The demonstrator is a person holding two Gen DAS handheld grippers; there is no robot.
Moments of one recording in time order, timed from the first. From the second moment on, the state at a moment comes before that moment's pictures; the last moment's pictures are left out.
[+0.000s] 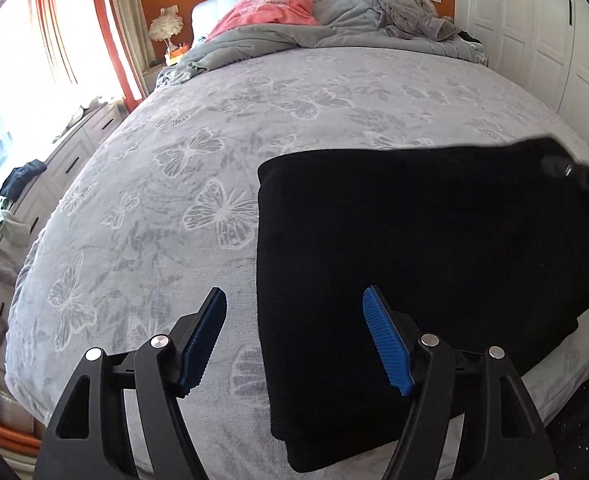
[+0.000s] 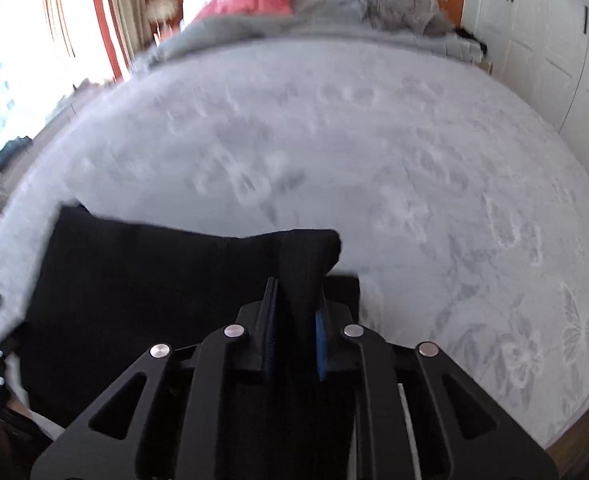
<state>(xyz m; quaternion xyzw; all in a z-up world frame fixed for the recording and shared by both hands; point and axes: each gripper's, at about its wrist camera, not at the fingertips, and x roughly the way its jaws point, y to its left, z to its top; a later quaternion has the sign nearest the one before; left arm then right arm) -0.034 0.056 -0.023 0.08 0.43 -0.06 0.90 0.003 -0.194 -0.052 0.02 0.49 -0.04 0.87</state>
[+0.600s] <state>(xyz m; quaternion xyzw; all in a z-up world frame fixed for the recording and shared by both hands) -0.044 0.050 -0.031 0.05 0.45 -0.09 0.89 -0.101 -0.215 -0.066 0.22 0.47 0.05 0.85</state>
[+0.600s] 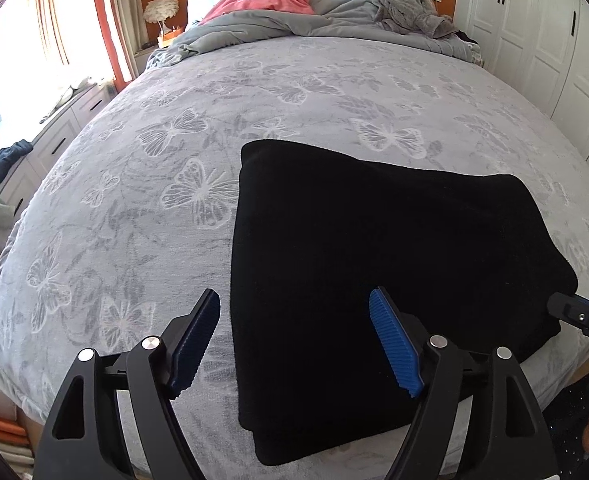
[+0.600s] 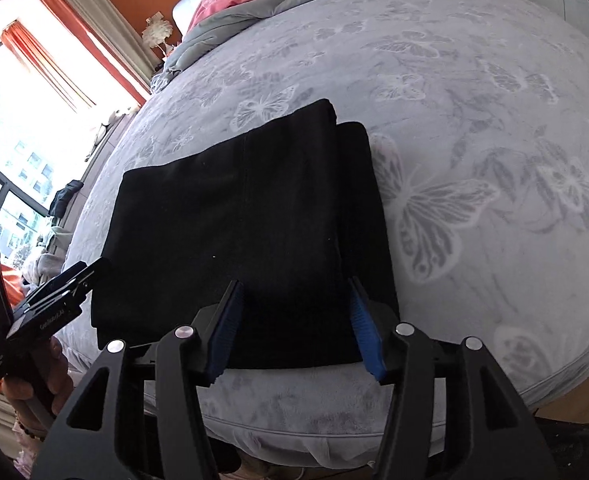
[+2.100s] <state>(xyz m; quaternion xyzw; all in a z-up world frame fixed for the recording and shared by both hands) -0.068 0.148 0.021 -0.10 0.42 -0.12 0.89 -0.097 -0.199 -0.006 0.09 0.49 0.00 0.87</state>
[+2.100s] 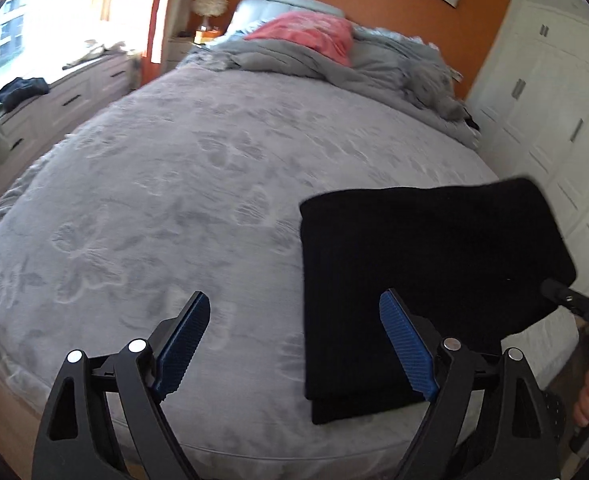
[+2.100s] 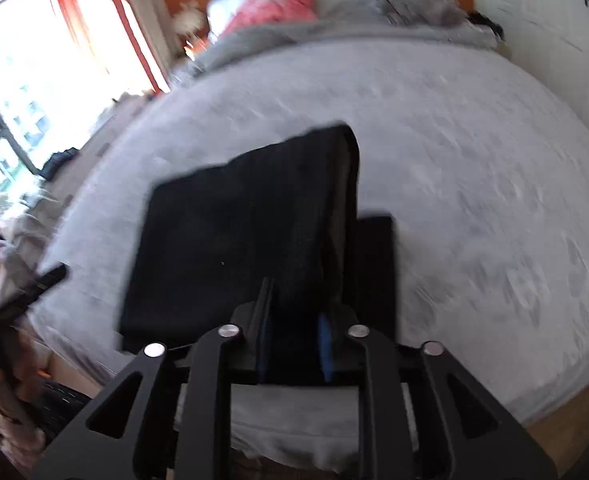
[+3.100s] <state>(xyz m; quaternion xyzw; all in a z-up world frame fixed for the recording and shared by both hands) -0.028 0.057 -0.056 0.01 0.51 -0.08 0.86 0.013 -0.145 -0.059 0.07 0.49 0.05 0.86</state>
